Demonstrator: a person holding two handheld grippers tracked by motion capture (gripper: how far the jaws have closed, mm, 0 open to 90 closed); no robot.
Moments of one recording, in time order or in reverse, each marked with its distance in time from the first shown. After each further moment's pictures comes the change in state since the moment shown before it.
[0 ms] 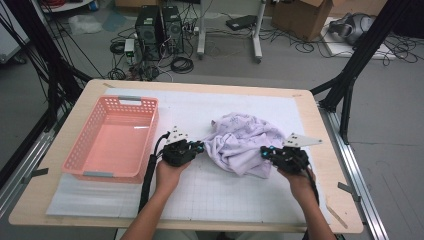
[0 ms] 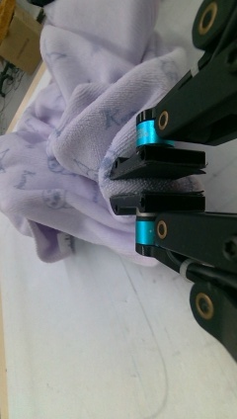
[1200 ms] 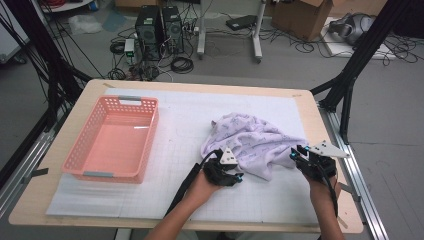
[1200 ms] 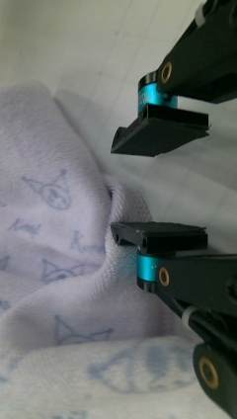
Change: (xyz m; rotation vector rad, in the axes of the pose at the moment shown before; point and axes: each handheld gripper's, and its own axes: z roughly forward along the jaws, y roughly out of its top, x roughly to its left) left arm -0.097 -0.013 0.065 0.236 -0.215 0.335; right arm -0.022 -0.032 -0.044 -0.002 -0.364 0.017
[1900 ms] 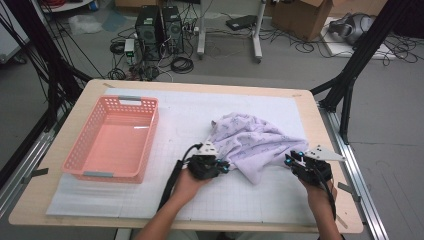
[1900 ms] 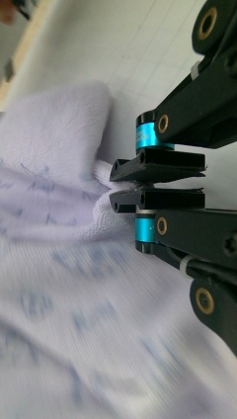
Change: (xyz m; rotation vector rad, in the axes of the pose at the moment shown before) left arm 0.037 -0.027 -0.055 -0.111 -0.063 -0.203; right arm 0.007 -0.012 0.005 0.028 0.123 0.013
